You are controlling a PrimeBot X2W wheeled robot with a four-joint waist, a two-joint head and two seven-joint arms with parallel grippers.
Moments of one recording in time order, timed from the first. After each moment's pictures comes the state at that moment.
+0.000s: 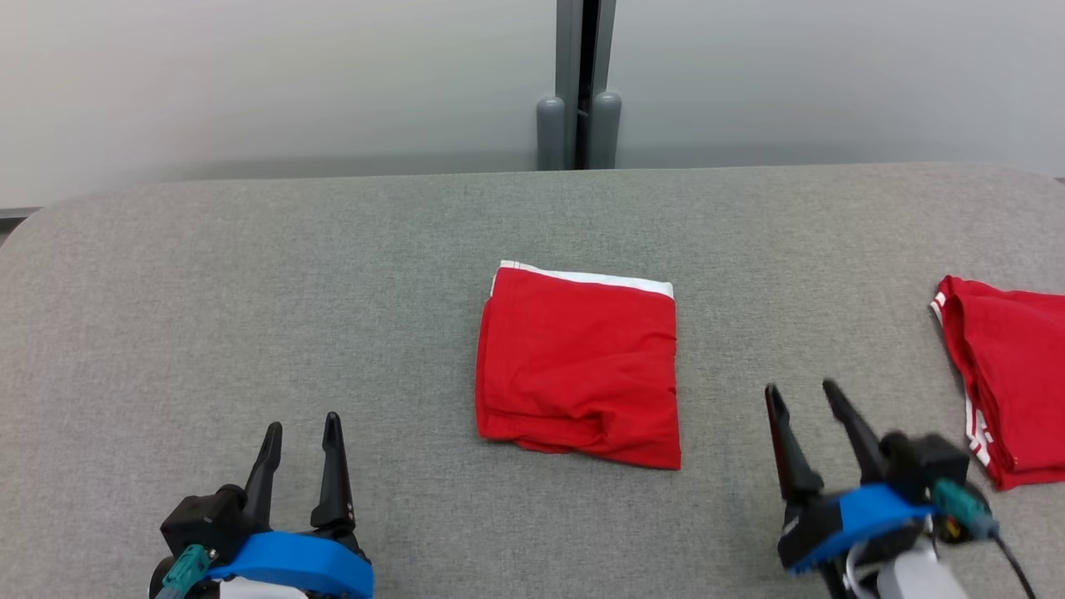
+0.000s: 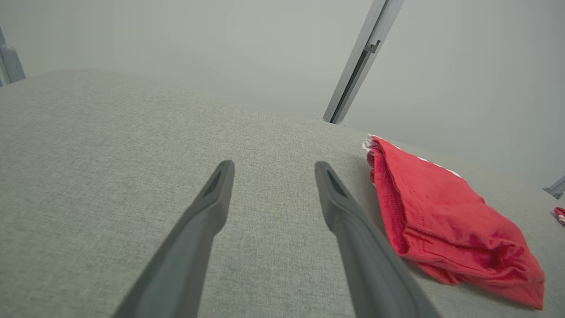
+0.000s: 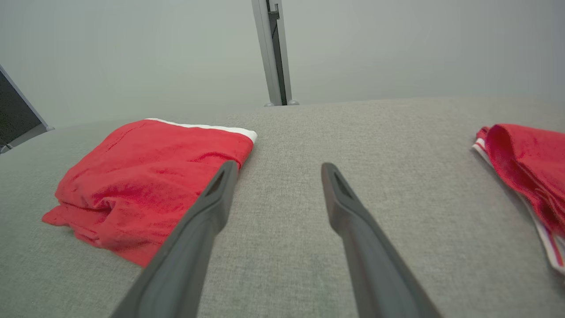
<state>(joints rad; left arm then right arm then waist) -0.07 0.13 -0.19 0.35 -0.46 -0.02 -0.26 -0.15 -0.05 0.04 0.42 0.18 0.13 -0.26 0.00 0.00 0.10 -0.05</state>
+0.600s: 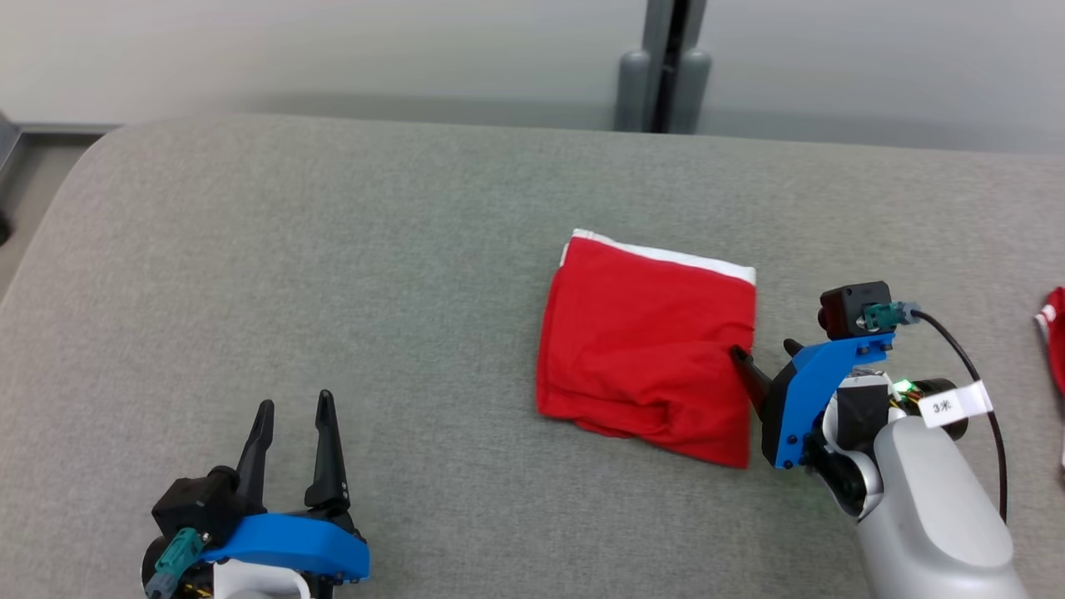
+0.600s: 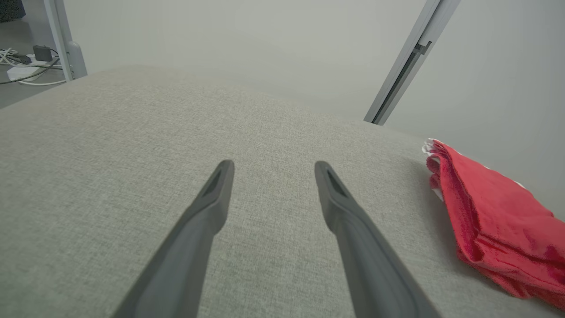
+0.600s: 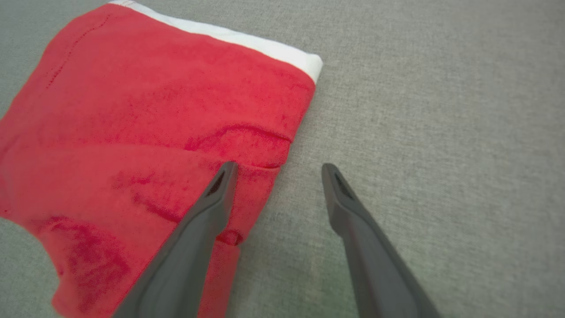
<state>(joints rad) -0.09 0.12 -0.17 0.34 -0.44 -0.02 -0.26 -0.48 -0.05 0.01 0.56 0.14 0.13 0.37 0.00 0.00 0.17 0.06</state>
